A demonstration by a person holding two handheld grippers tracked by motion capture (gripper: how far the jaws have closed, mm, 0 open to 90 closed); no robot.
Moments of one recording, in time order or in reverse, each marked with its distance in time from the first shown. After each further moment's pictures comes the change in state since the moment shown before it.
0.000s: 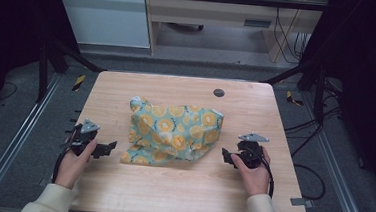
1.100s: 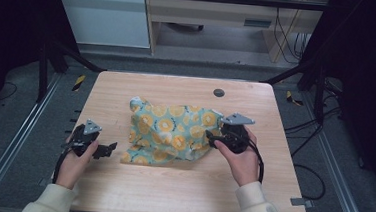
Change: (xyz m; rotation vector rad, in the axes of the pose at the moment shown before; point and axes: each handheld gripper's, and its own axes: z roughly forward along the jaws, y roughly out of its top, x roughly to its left) left arm -0.005 0.001 0.001 0.021 0.020 0.063; right arm 0.055 0.076 -0.031 -0.129 0.096 -0.174
